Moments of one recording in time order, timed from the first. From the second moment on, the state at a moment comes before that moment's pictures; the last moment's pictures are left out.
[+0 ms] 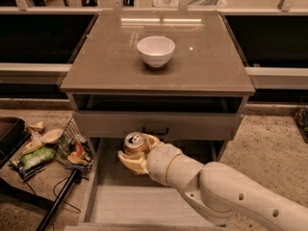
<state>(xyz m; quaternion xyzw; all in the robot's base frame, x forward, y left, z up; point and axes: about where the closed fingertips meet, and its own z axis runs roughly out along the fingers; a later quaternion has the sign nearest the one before) 0.471 0.055 0.735 -0.35 0.70 0.25 0.57</state>
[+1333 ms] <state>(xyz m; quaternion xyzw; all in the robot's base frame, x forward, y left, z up) 0.488 0.147 0.597 -0.39 0.65 0.39 0.53</state>
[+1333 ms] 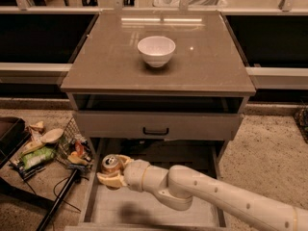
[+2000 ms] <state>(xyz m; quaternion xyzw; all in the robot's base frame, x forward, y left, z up) 0.506 0.188 0.507 -0.41 0.60 0.44 0.53</state>
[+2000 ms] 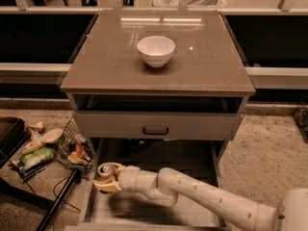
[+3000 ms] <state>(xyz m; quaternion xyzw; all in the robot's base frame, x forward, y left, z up) 0.516 0.182 0.445 -0.43 0.60 0.45 0.49</state>
